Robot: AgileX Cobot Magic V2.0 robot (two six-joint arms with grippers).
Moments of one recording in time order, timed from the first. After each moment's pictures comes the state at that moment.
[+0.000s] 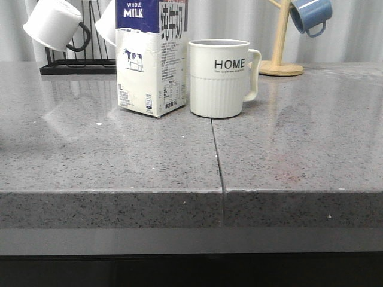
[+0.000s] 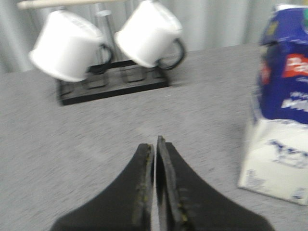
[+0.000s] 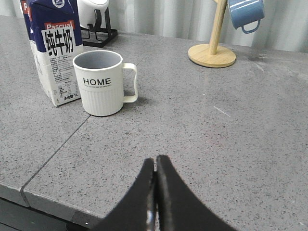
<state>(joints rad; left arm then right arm) -0.24 1.05 -0.70 0.05 -0.03 0.01 0.33 0.19 -0.48 -0.08 0.56 0.10</state>
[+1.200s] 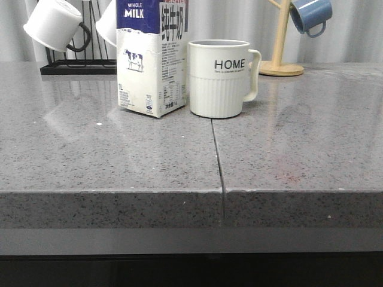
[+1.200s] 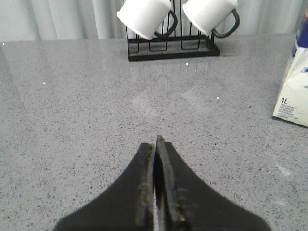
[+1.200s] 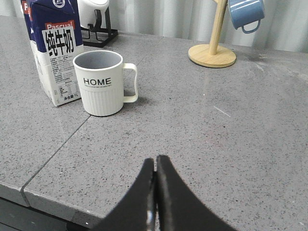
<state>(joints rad) -0.09 0.38 -0.32 0.08 0.22 -0.03 0.33 0.19 -0.48 -0.08 0.56 0.10</state>
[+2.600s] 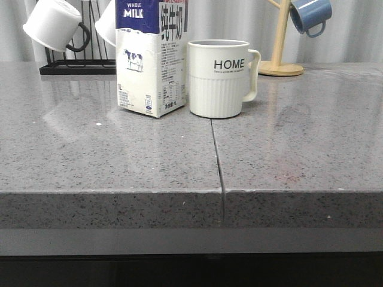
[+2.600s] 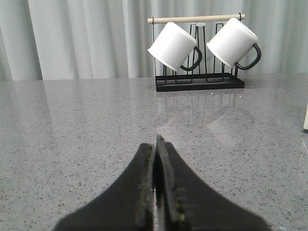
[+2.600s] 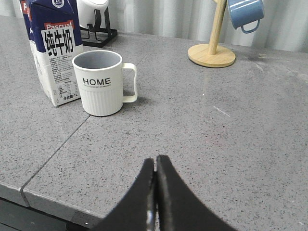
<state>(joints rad) 0.00 0.00 -0.01 0.02 0.05 0.05 0.33 0.19 -0.48 -0.08 0.56 0.10</state>
